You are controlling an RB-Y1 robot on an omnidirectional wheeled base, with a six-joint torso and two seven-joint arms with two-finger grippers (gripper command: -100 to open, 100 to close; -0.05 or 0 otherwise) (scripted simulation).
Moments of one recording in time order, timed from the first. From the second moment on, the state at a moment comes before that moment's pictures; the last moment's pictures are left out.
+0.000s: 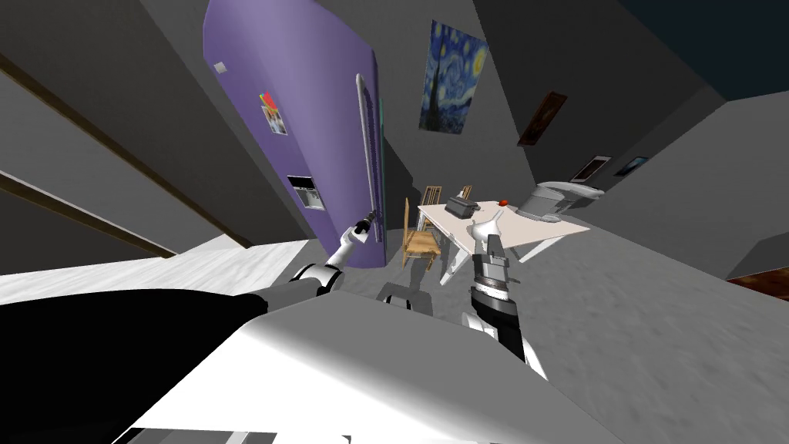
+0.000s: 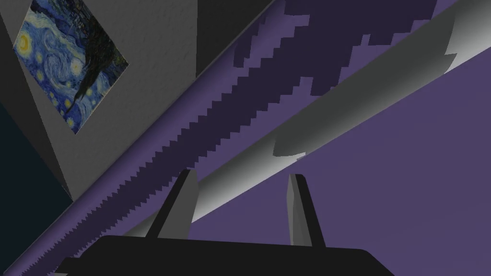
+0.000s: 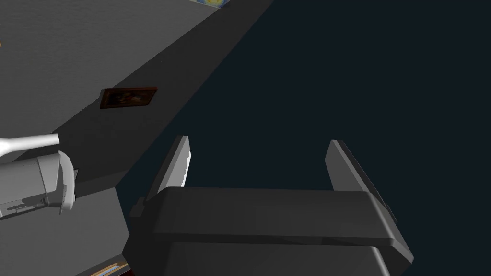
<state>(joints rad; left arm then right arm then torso) -0.54 0.29 0.11 -1.08 -0.22 -0.03 -0.30 0.48 -0.03 0.00 -2.21 0.10 -0.55 0.13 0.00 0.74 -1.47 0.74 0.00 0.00</state>
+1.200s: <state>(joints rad) -0.55 0.28 -0.05 -1.10 -0.20 -0.03 -0.25 0.48 -0.03 0.00 -2.21 0.10 -0.55 0.13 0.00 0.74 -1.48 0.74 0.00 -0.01</state>
